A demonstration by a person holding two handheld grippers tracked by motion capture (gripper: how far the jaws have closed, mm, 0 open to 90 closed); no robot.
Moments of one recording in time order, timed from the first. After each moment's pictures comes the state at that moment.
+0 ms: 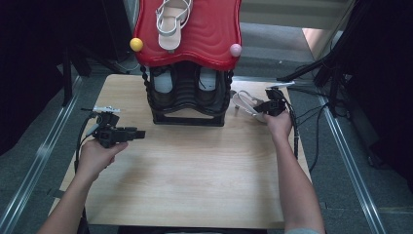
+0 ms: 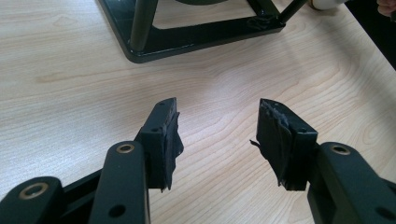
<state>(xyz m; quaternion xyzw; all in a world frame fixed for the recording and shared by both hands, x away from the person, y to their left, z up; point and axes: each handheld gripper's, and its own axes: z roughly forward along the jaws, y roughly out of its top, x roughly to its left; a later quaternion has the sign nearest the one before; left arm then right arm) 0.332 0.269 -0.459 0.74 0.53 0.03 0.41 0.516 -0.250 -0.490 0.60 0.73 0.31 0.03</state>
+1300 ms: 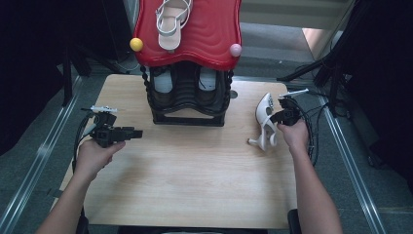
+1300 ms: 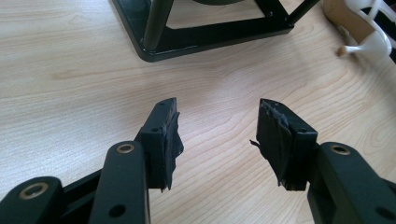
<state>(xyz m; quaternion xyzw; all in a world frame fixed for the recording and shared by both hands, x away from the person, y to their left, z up) 0.334 0.276 -0.462 0.74 0.54 0.03 0.40 0.481 -0.292 -0.485 0.60 0.75 0.27 0.03</state>
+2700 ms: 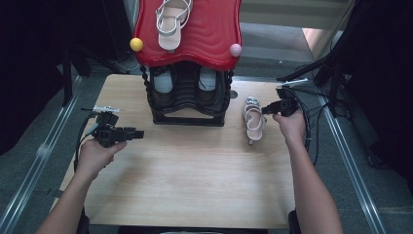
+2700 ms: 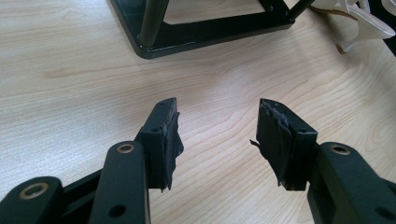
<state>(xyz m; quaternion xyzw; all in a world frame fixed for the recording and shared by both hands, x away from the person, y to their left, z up) 0.336 0.274 -0.464 0.74 0.54 0.03 0.40 0.488 -0.271 -0.449 0.61 0.74 0.29 0.03</state>
